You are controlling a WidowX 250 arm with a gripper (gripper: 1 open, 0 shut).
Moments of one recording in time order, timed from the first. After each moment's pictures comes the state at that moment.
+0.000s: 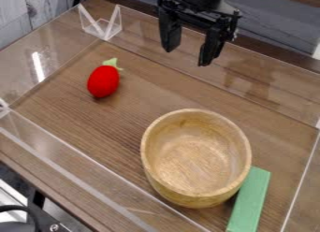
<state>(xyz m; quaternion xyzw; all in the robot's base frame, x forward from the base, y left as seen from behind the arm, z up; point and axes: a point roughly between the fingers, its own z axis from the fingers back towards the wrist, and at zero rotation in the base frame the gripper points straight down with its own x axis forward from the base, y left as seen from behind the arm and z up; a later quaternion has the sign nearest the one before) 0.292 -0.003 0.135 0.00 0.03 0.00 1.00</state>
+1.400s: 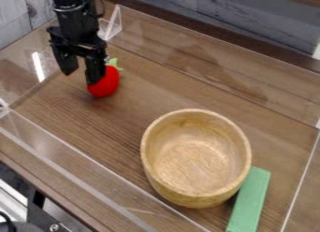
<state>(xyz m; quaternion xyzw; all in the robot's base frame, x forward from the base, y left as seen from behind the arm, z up) 0.259 0.152 0.058 -0.02 0.00 0.03 1.00</state>
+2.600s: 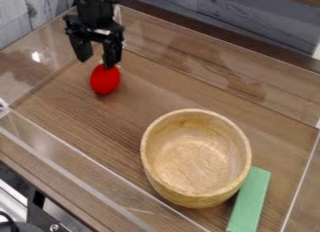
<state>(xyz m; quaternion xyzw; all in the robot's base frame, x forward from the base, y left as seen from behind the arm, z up) 0.286 0.161 0.068 -0.02 0.00 0.08 1.00</state>
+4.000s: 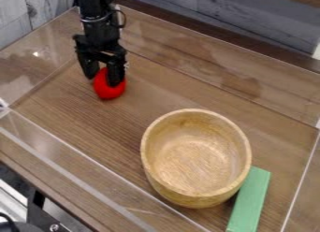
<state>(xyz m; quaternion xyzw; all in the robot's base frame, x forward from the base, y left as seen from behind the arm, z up) 0.290 0.159 0.024 -0.01 0.01 0.02 1.00</state>
